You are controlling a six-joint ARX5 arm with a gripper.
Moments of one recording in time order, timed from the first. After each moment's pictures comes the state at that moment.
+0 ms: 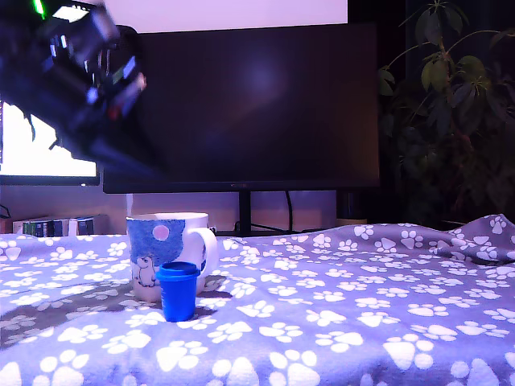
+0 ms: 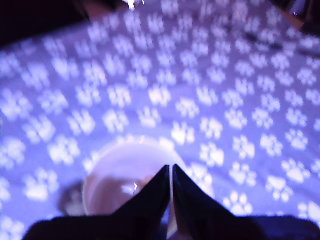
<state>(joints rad) -0.44 1.30 0.74 -0.01 0.36 0.01</state>
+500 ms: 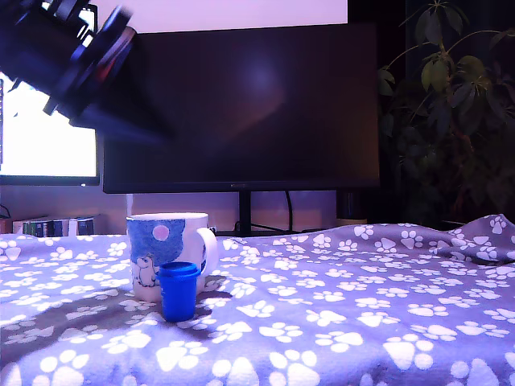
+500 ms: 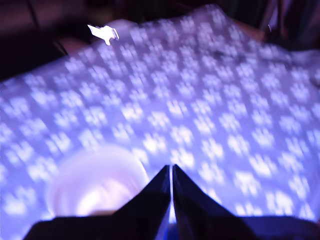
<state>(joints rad) -0.52 1.14 0.58 0.09 0.36 0.03</state>
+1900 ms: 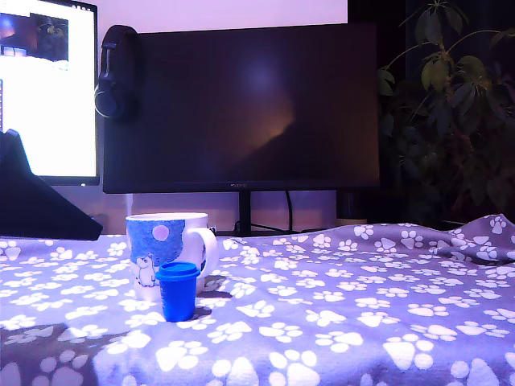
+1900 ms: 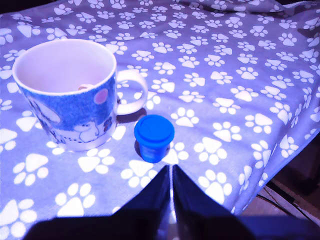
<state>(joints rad) -0.58 0.84 0.15 0.24 0.28 -0.02</state>
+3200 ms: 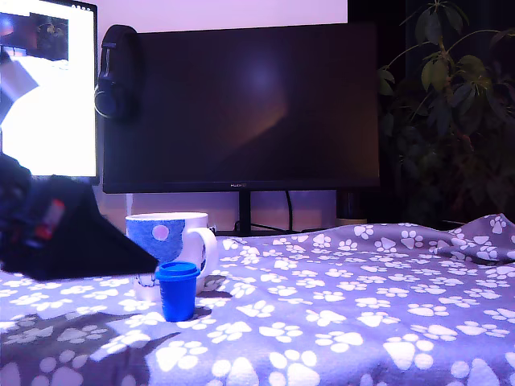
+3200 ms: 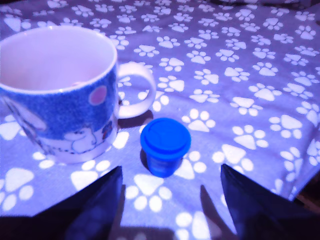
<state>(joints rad) -0.58 1.31 0.15 0.73 0.28 -0.02</state>
